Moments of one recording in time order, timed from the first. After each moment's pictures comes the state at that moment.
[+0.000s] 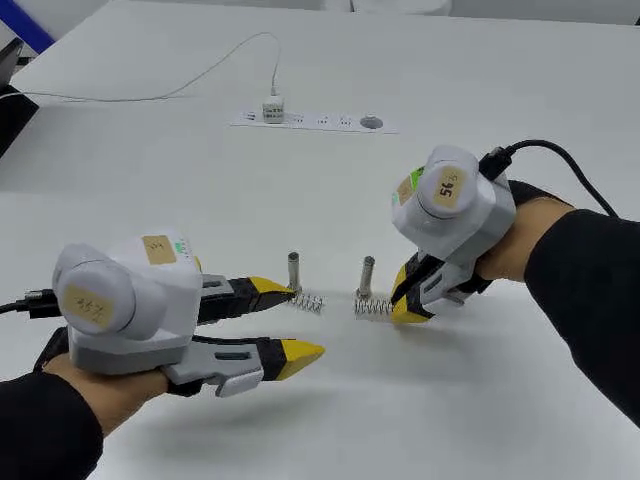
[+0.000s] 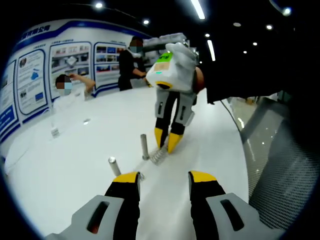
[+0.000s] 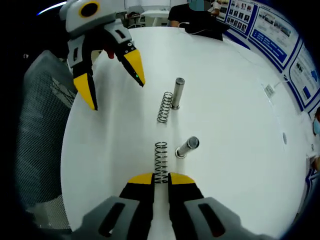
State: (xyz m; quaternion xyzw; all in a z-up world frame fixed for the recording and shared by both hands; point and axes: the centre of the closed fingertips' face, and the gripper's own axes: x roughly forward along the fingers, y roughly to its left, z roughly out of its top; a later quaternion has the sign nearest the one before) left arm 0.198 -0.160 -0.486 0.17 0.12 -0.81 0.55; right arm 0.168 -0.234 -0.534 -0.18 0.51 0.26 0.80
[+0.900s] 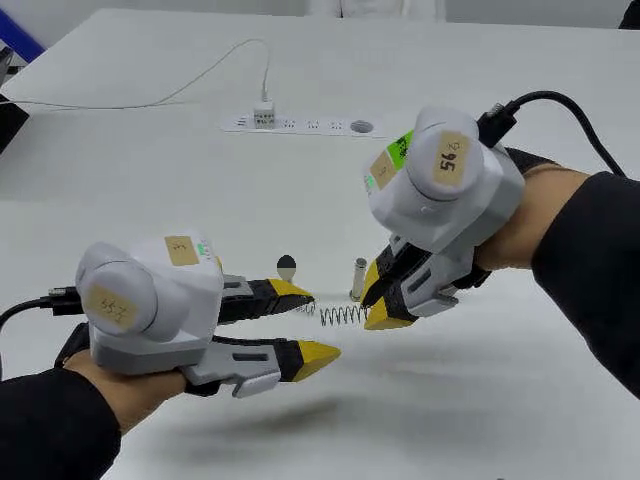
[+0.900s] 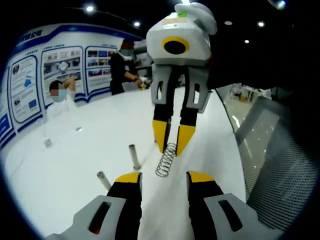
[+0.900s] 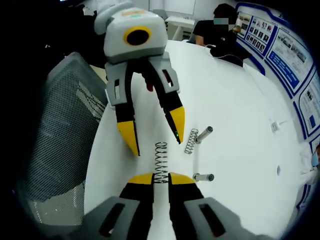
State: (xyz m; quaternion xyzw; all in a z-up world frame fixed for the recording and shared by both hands) left arm 0.178 -0.170 -0.478 0.18 0.10 -0.83 0.52; right arm 0.165 -0.179 -0.482 -0.23 0.47 0.33 0.79
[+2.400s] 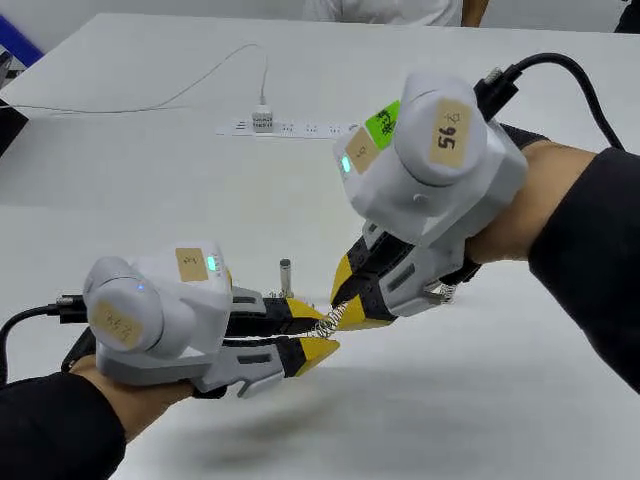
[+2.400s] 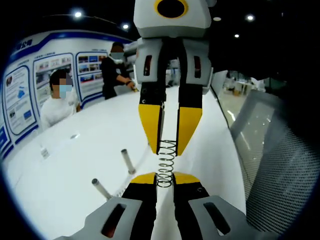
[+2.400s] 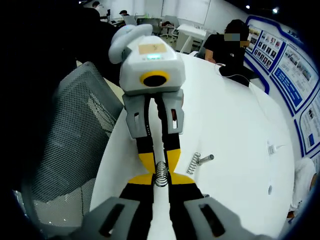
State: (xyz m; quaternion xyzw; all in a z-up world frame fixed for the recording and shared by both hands) left arm 0.167 -0.168 -0.478 0.20 0.08 -0.84 0.50; right arm 0.175 -0.145 -0.447 -0.26 0.43 0.36 0.79
